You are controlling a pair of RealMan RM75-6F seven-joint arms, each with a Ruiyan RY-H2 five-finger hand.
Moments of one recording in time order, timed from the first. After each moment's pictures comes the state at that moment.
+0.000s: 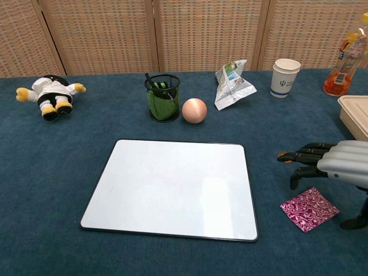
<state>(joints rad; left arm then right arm) -0.11 -0.99 -0.07 -1.68 1.43 1.44 -0.08 0.53 -1.35 -0.04 -1.44 -1.66 0.89 -0.19</state>
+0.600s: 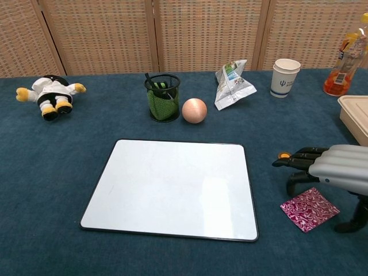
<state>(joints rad) -0.11 -0.98 -0.07 -1.68 1.43 1.44 -0.09 0.55 -1.36 -0.03 -1.50 -1.57 0.85 -0.30</state>
